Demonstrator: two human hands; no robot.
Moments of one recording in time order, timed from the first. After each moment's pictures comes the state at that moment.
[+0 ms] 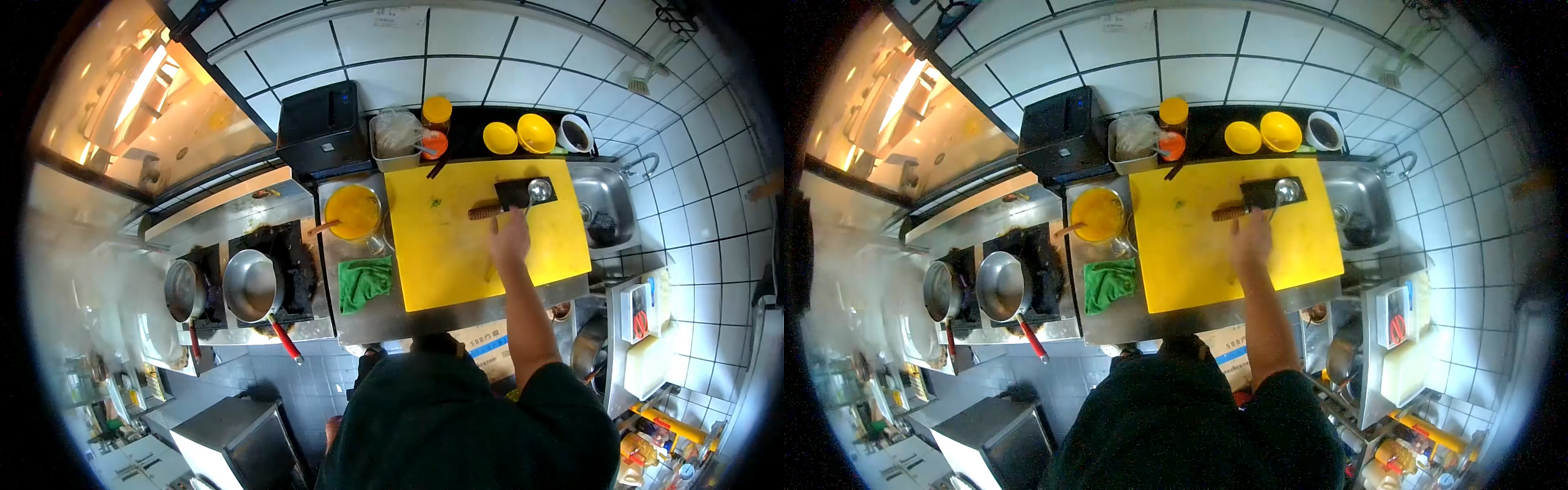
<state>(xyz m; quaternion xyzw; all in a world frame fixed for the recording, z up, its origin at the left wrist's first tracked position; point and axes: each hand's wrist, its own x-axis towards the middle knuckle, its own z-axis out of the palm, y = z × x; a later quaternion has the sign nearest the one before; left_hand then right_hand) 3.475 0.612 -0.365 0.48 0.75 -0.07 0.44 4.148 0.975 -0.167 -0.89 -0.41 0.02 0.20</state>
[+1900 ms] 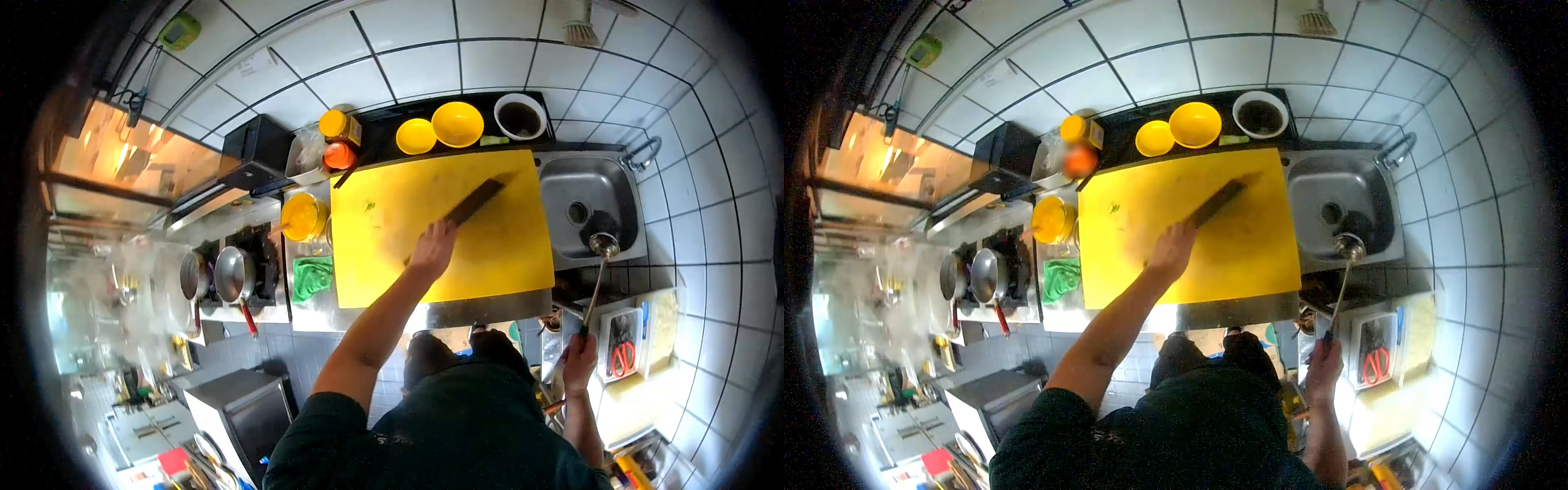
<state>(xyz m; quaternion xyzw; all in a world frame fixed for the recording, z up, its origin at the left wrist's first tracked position) 4.178 0.968 -0.206 0.91 0.40 0.04 0.11 4.413 0.623 -0.128 -0.85 -0.24 0.25 0.40</state>
